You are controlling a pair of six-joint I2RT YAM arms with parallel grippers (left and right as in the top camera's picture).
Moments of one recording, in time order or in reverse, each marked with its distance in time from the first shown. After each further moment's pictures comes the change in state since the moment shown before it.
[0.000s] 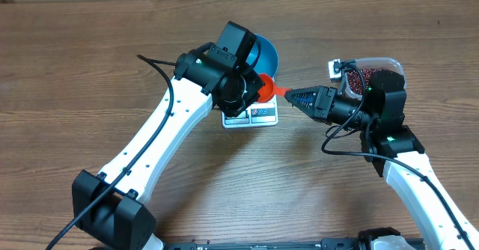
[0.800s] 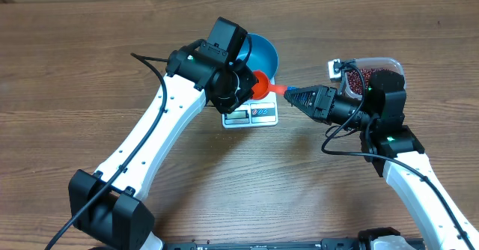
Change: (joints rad) left arm 0.043 0.000 0.000 -0.001 0.030 0.056; right arm 0.000 0.000 0.000 0.002 -0.001 0.000
